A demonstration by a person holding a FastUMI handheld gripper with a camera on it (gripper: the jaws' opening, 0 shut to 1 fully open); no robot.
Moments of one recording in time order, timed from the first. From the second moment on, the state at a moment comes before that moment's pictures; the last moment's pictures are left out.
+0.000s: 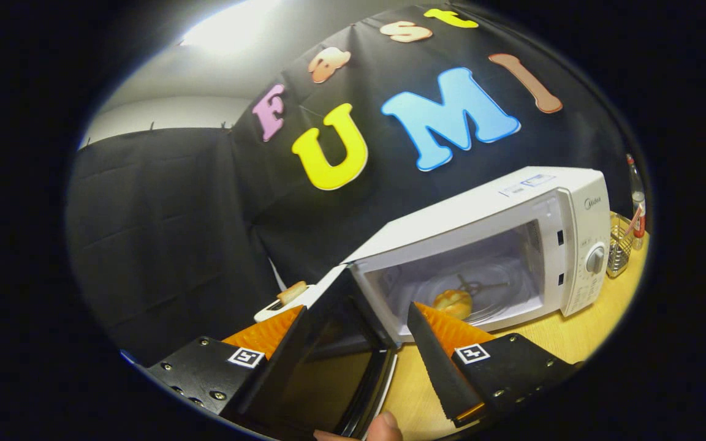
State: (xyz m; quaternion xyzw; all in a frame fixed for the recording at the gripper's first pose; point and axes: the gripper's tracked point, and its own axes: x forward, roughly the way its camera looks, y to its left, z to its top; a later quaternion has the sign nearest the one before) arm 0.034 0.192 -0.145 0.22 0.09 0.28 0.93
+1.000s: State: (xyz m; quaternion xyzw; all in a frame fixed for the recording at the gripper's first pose) arm -0.157 0.344 -0.222 0.01 0.06 0.48 0.87
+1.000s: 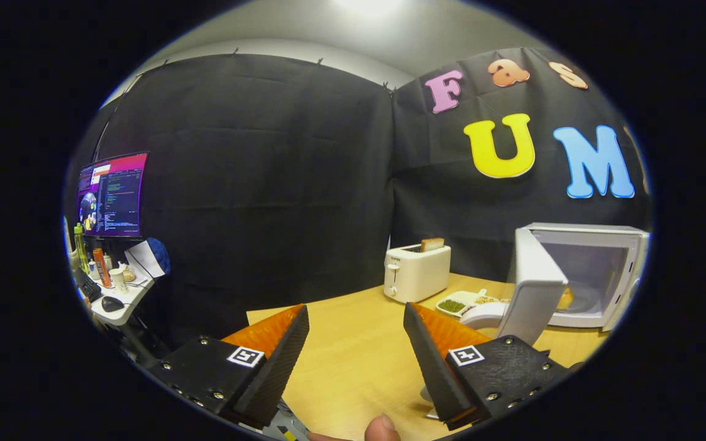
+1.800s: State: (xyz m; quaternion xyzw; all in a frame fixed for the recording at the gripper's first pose) arm -0.073 0.227 -0.247 0.03 0.07 0.33 0.94
